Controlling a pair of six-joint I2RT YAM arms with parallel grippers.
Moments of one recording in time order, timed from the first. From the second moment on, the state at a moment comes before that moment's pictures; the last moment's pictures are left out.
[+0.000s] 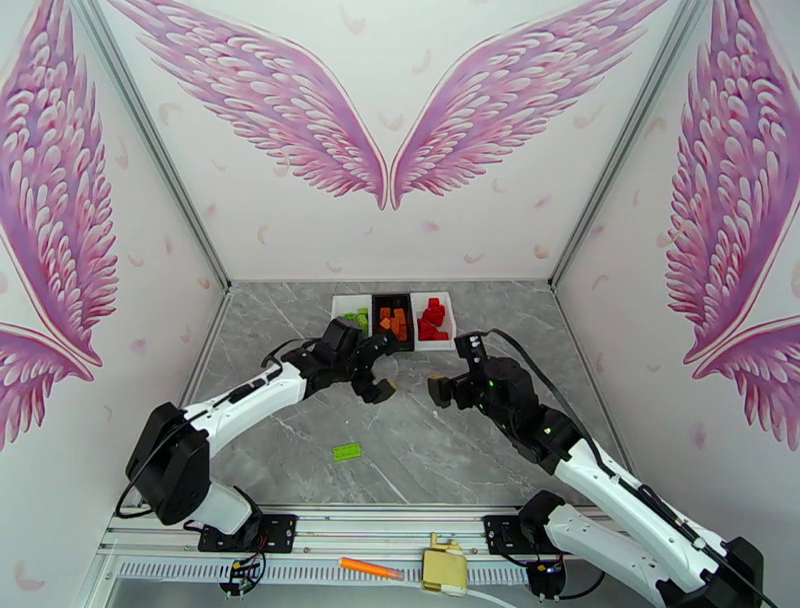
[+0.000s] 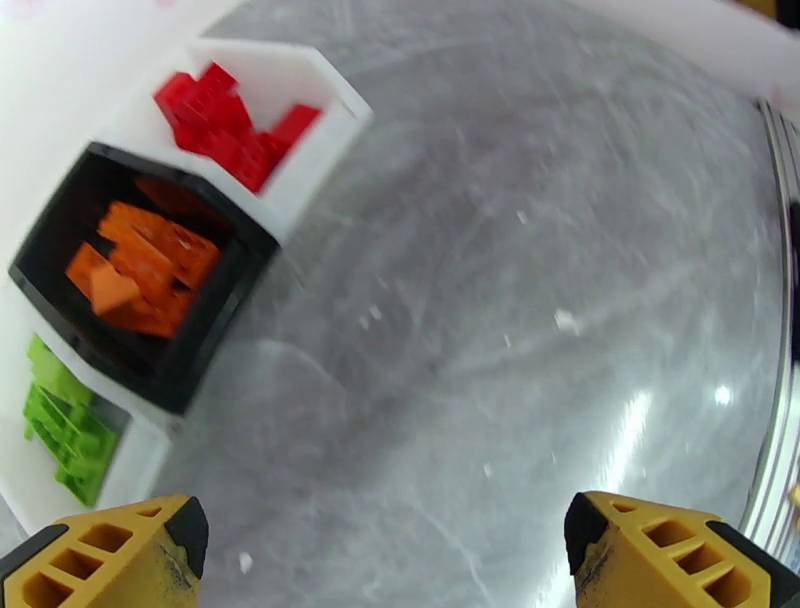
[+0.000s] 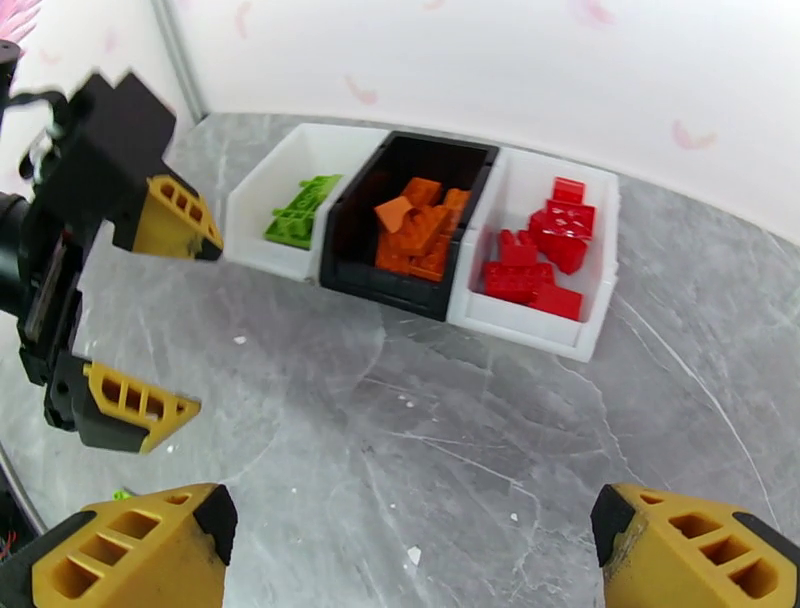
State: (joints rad) left arm -0.65 1.48 1.04 -0.41 0.27 0.38; right arm 0.60 0.87 0.71 -0.33 0.05 0.11
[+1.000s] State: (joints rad) left arm -0.82 1.48 0.76 -0.62 0.10 0.59; right arm 0.66 0.90 0.73 -0.43 -0.37 -0.12
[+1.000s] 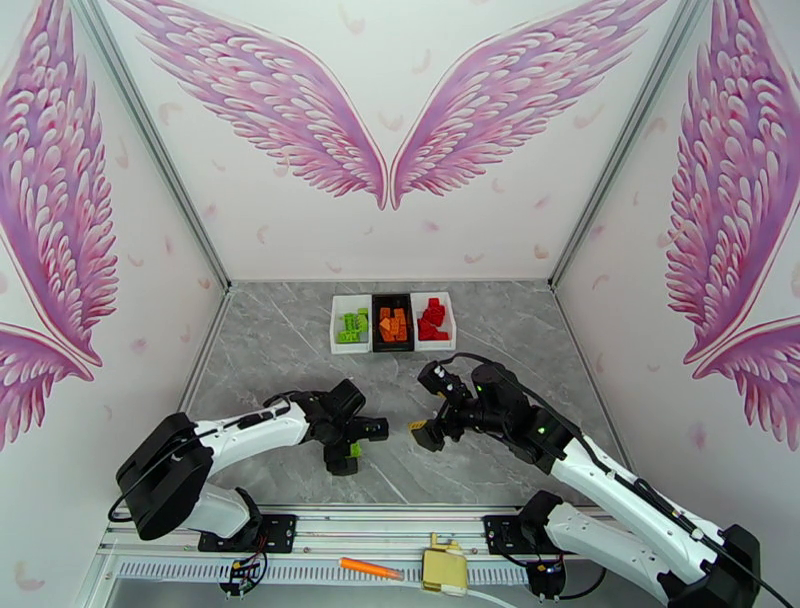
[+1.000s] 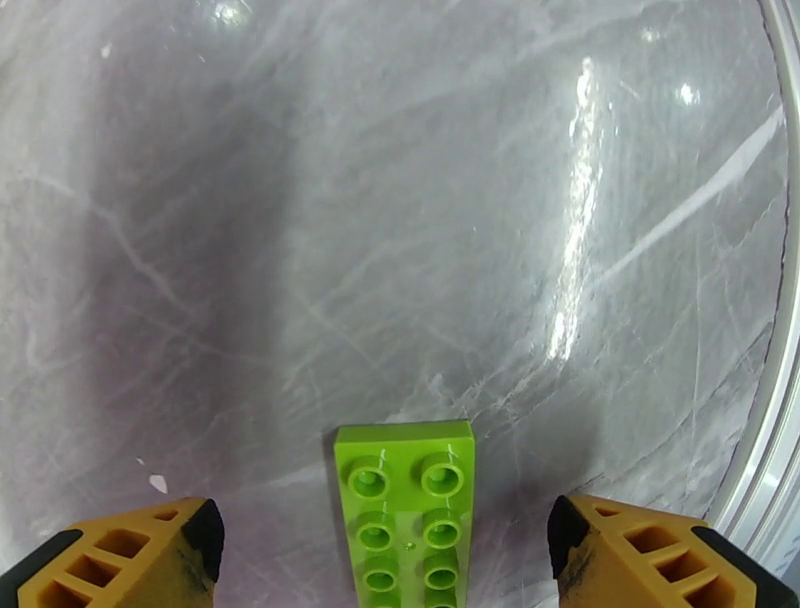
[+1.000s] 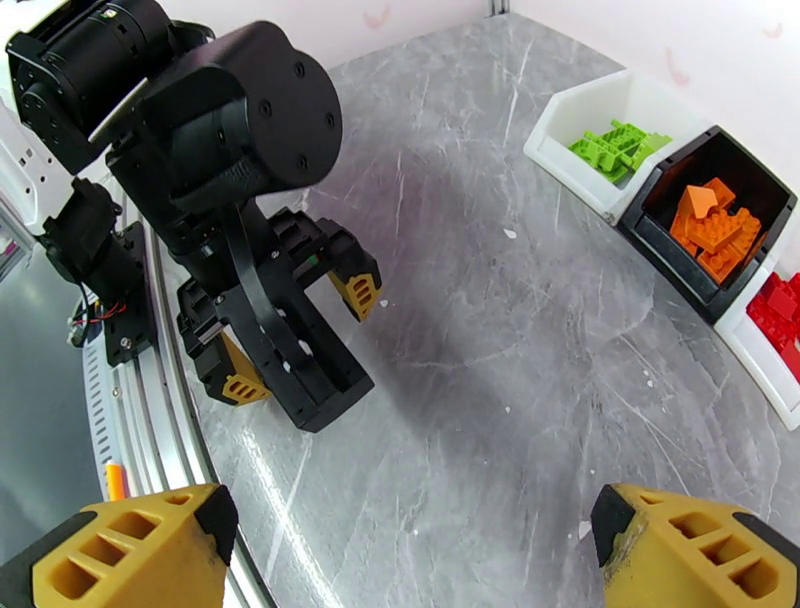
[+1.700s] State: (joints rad) left arm -0.85 1.53 0.78 -0.65 0.08 0.54; right arm 0.66 0.91 0.73 -0.43 -0.37 -0.12
